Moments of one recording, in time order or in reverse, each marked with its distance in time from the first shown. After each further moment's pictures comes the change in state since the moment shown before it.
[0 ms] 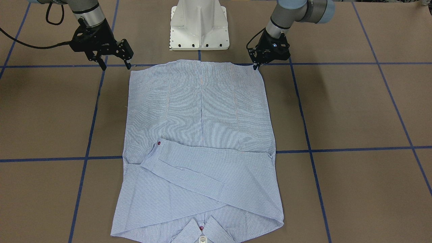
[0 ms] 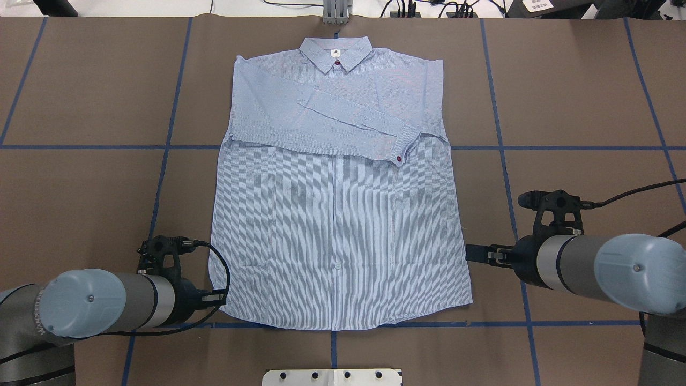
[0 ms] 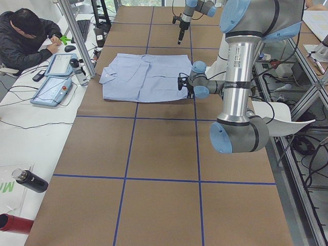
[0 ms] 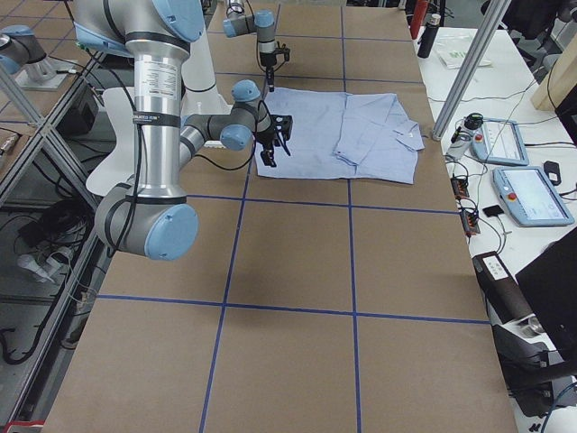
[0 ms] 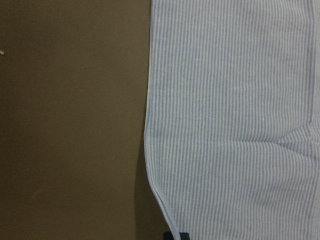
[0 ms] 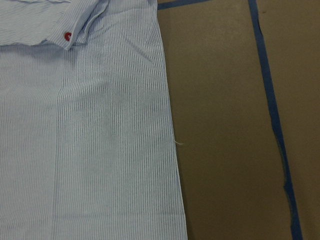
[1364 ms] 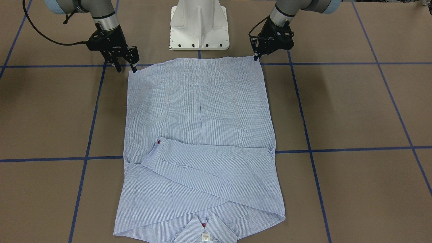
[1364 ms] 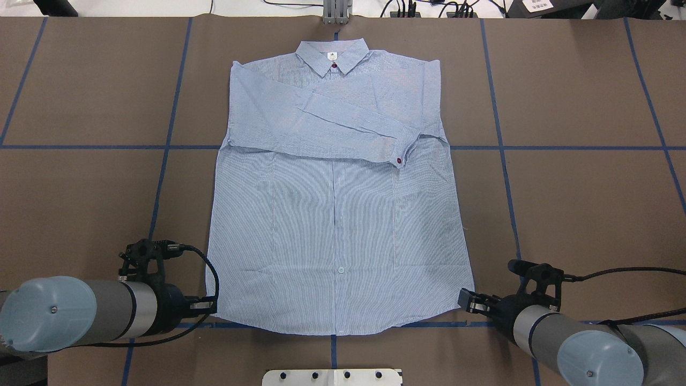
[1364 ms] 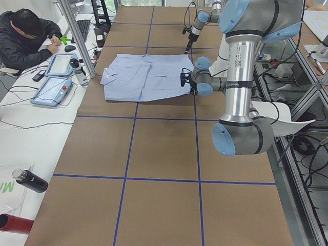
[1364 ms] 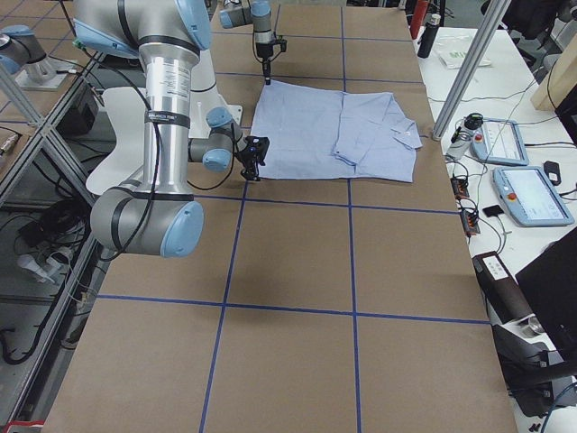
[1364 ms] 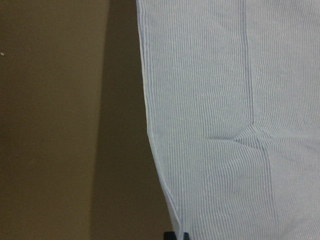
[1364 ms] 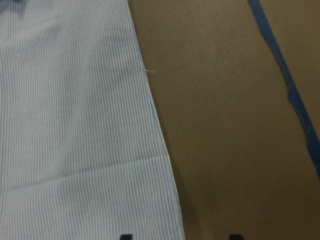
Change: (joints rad) left arm 0.015 0.053 -0.093 0.000 0.005 -0.002; right arm -0.288 -0.040 -0.149 0.160 -0.336 0.284
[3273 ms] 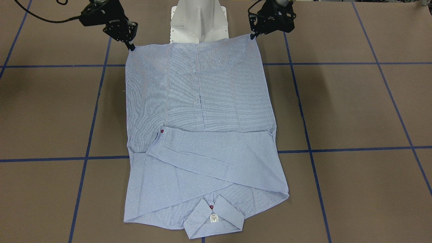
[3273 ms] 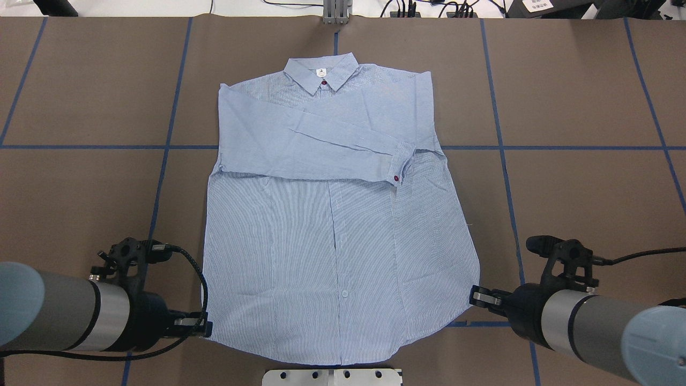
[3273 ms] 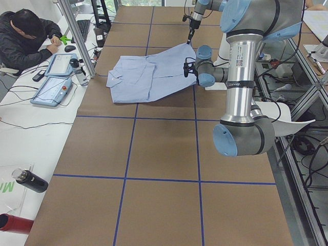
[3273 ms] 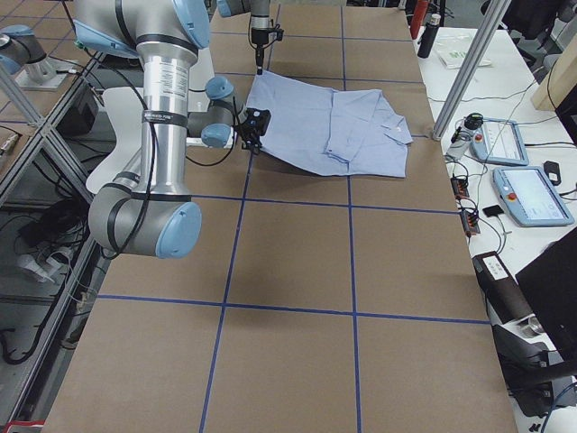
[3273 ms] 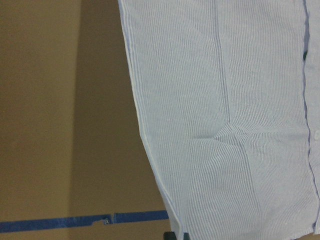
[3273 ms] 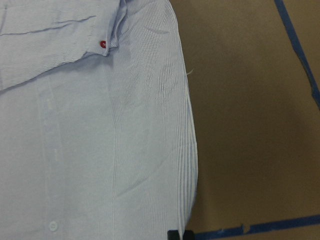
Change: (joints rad) left arm -0.040 0.011 -0.207 0.109 -0.214 0.015; right arm 0.081 0.003 0.382 -0.261 0.207 -0.004
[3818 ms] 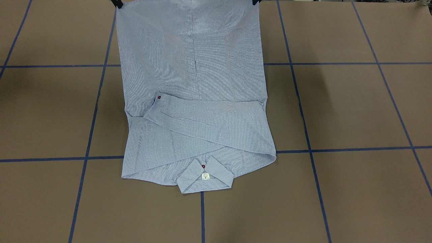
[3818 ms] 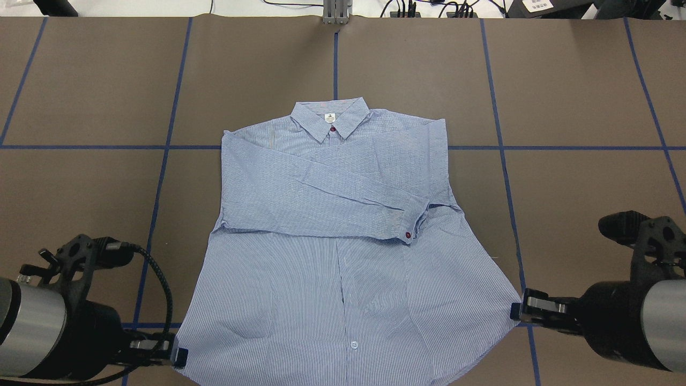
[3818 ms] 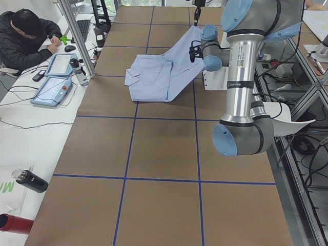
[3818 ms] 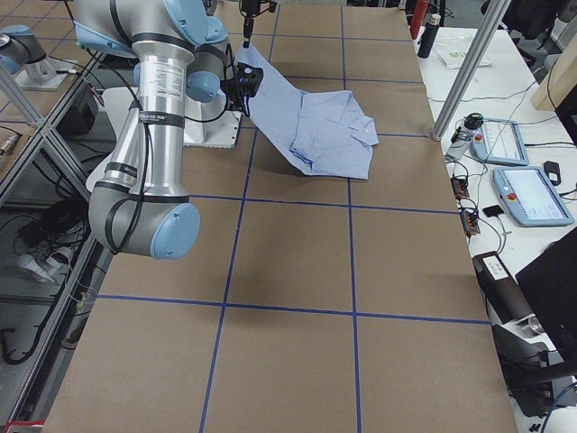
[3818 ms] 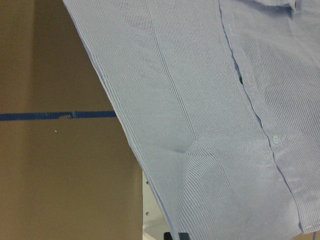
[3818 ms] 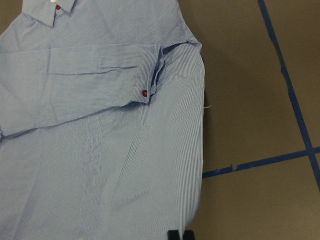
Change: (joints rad) left arm -0.064 -0.052 -0.181 0.229 -0.131 -0.003; right arm 0.127 0.061 0.220 -0.272 0.212 -0.007
